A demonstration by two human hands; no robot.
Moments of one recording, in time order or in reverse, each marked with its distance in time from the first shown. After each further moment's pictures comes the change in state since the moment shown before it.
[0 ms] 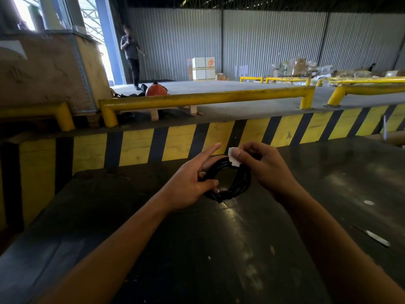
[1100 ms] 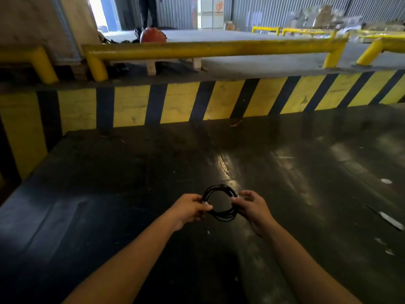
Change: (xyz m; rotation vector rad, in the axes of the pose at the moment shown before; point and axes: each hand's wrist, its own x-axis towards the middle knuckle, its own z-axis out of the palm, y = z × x) left_hand -0.016 -0.215 0.060 -0.440 0.031 -0.969; right_hand -0.041 0.238 0.066 0.356 0.172 0.876
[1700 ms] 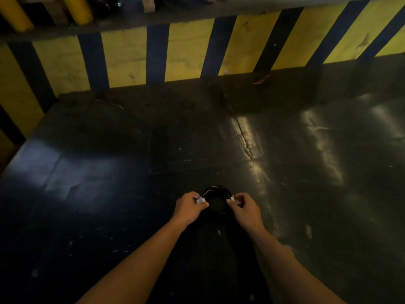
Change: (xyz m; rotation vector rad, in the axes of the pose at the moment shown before) left_hand 0.110 -0.068 -0.019 0.322 0.312 -0.182; right_hand 0.102 0.105 0.037 -0.524 0.033 0.078
